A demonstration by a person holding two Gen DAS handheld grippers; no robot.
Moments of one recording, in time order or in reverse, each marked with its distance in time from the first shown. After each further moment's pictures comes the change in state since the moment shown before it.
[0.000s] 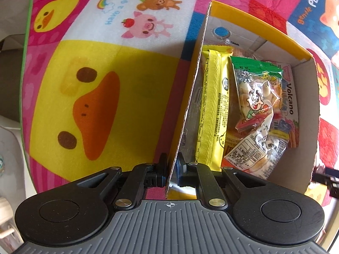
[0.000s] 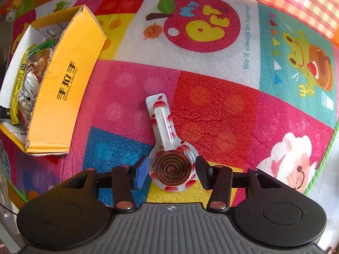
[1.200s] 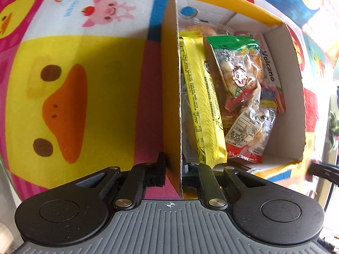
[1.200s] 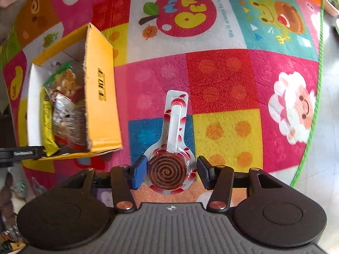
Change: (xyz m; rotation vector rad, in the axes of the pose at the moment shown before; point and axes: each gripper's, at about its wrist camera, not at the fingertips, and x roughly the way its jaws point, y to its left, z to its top) left arm 0.024 0.018 0.013 0.178 0.110 -0.180; right arm -0.056 0.039 -0.038 0.364 0.007 0.027
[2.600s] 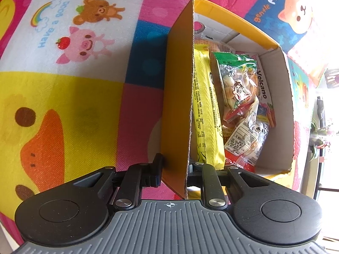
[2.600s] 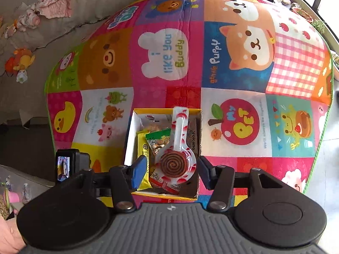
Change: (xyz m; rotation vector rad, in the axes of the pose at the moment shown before) left arm 0.002 0.026 0.040 -0.003 -0.089 -0.133; right arm -0.124 0.150 0.066 -0.204 -0.253 -0.018
